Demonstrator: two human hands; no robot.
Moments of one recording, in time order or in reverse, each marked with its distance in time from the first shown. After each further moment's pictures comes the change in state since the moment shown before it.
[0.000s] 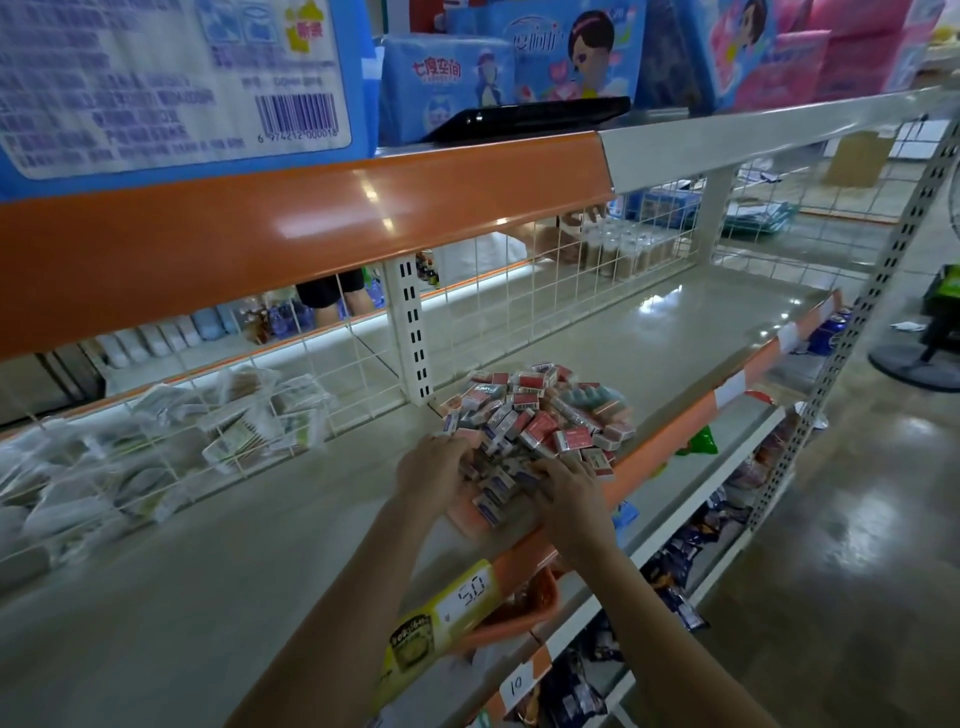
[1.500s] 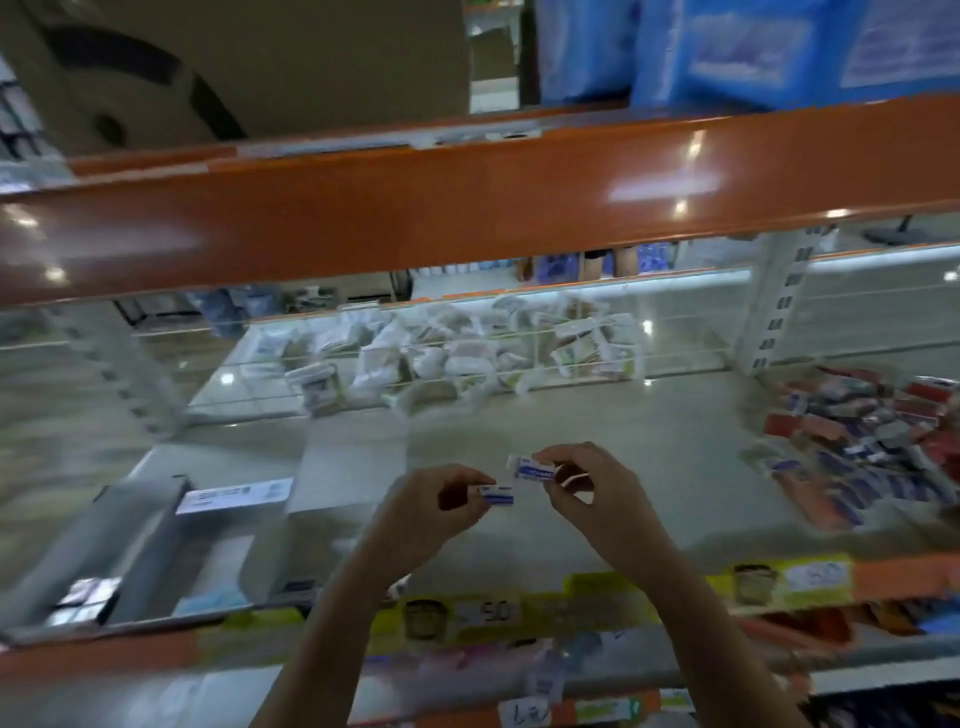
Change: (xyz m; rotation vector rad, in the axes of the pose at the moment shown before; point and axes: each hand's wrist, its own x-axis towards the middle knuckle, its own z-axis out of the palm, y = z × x) left_hand -0.312 -0.188 -0.115 -0.627 0.202 -0.514; right_hand -0.115 -0.261 0.081 0.624 -0.466 -0.514
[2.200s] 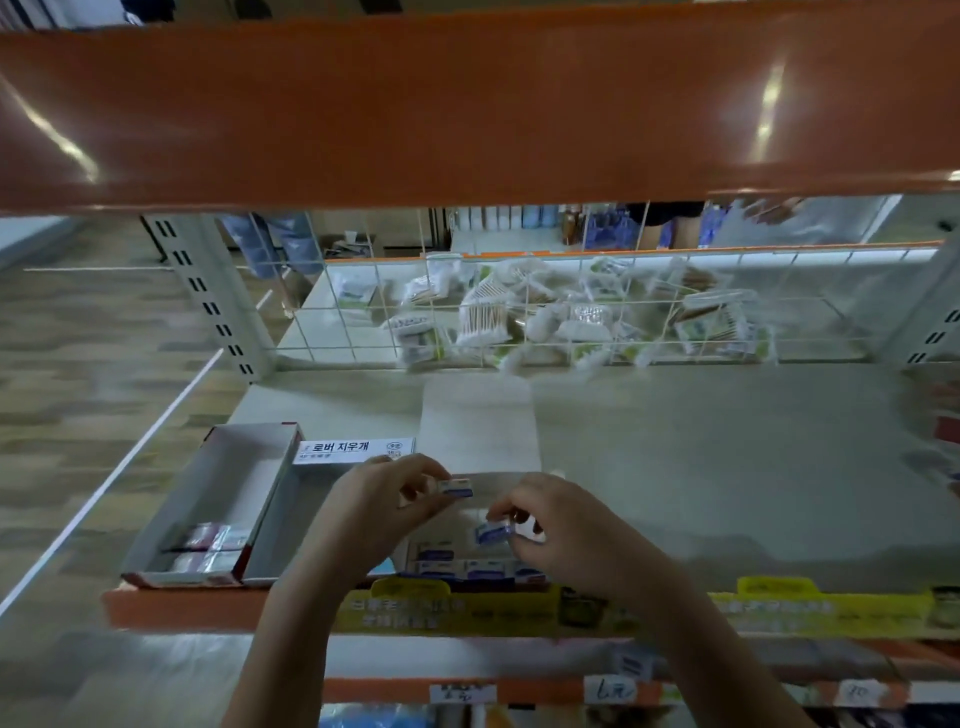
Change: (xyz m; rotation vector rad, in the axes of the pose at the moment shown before) left_hand -0.047 -0.120 -0.120 0.373 0.052 -0.036; right_hand 0.017 -0.074 0.144 -0.307 -0.573 -0.131
